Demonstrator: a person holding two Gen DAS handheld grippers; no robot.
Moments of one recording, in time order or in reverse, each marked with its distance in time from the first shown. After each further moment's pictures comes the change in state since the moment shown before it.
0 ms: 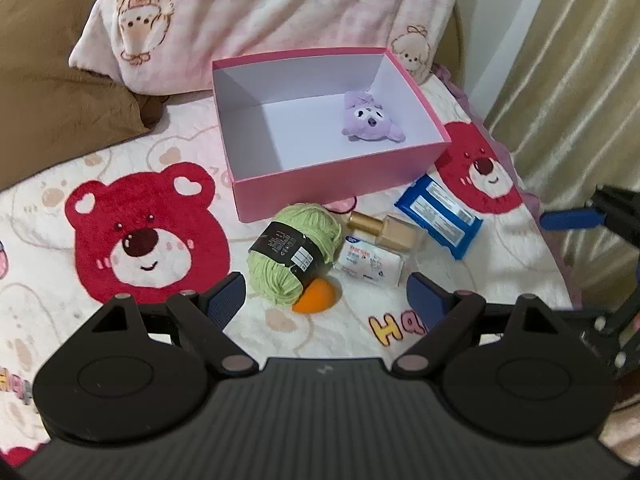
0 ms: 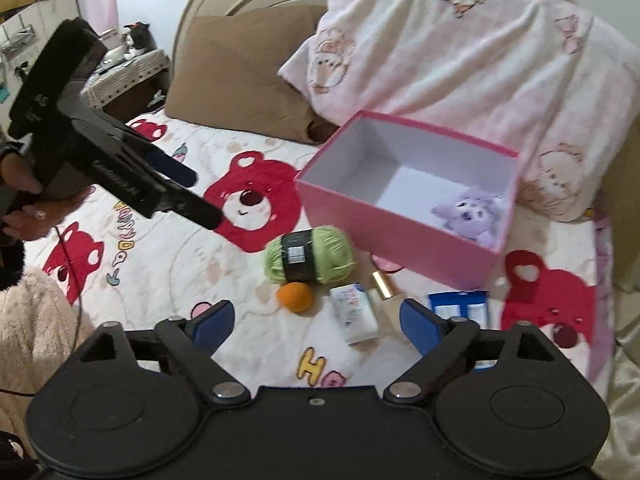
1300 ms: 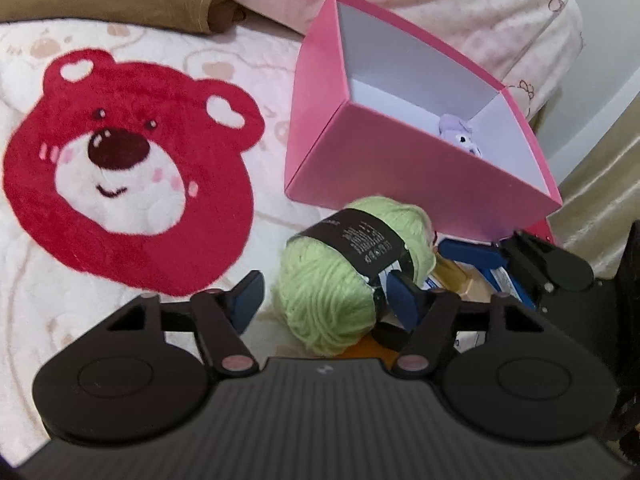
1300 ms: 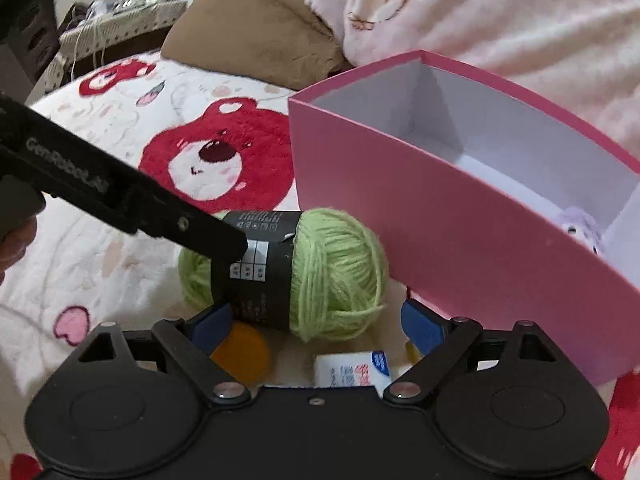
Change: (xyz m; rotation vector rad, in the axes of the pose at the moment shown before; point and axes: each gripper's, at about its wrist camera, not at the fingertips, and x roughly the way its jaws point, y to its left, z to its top) left arm 0.145 0.085 -0.061 -0.393 -0.172 -0.073; right arm 0.217 -0.007 -0.007 -0.233 -0.008 -0.035
